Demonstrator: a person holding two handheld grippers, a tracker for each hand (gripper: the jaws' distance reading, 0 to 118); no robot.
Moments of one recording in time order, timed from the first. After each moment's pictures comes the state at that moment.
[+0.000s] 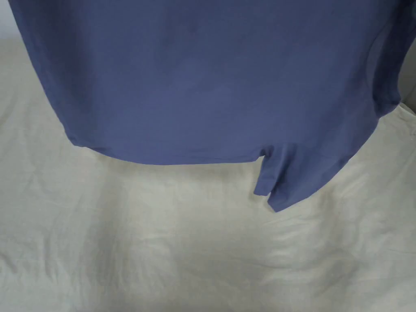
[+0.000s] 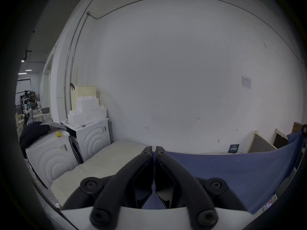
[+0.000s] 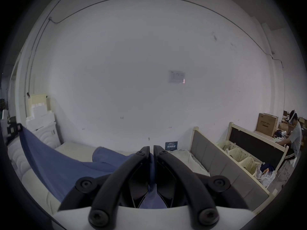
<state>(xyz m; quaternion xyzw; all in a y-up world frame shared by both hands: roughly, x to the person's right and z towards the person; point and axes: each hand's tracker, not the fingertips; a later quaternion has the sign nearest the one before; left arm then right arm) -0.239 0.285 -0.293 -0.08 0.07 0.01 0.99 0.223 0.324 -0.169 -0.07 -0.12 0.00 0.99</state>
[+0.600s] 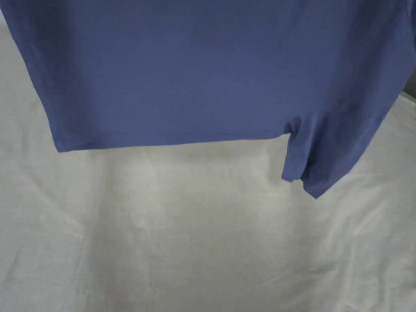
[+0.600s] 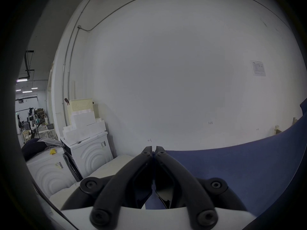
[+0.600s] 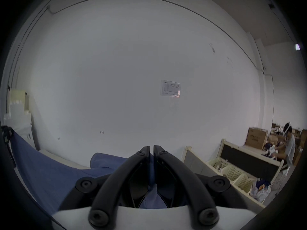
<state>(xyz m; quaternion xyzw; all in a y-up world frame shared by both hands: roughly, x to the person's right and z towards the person) -0.174 0.248 -0.508 -0.04 0.12 -0.04 0.99 0.240 0.341 -0.347 -0.03 -0.19 0.07 0.98</state>
